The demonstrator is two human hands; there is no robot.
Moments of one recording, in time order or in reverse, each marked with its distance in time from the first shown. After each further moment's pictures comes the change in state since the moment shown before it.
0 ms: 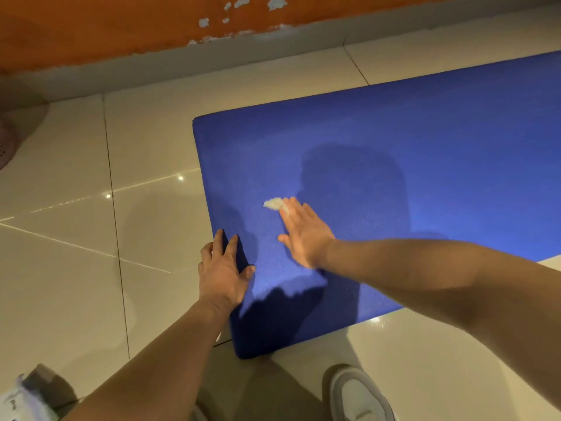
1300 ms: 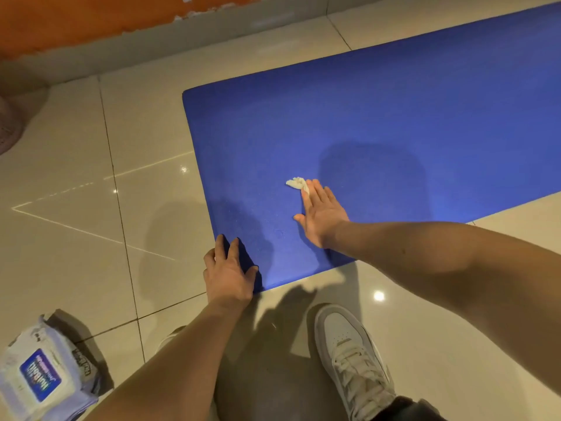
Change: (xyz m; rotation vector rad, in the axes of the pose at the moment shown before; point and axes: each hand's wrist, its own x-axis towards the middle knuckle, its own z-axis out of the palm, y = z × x) left_hand -0.108 0.009 0.046 -0.015 0.016 -0.071; right_hand -0.097 0.012 0.008 -0.298 -0.127 0.257
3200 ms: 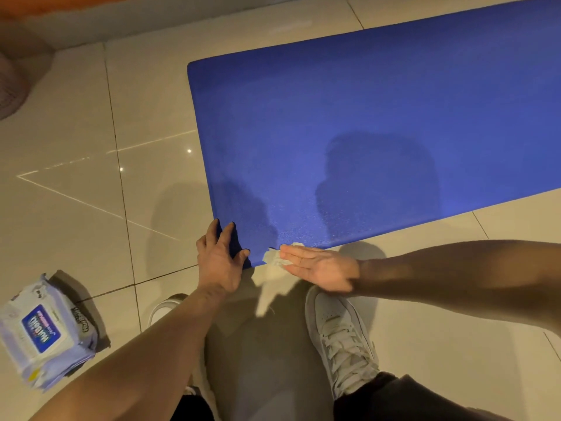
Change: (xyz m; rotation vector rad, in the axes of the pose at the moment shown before) left_hand -0.023 -0.017 0.012 -0.244 0.056 0.013; right_hand -0.102 0.001 0.068 0.005 -0.193 -0.813
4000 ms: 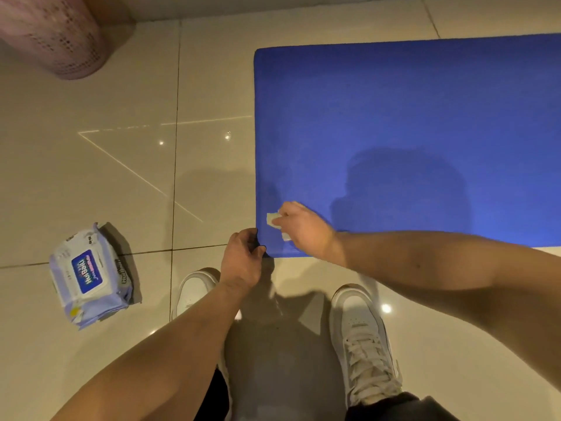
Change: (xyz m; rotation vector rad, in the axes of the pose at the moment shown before) left_hand -0.019 -0.023 -0.004 -0.392 0.031 -0.243; right_hand 0.115 -0.025 -0.067 -0.019 0.381 0.055
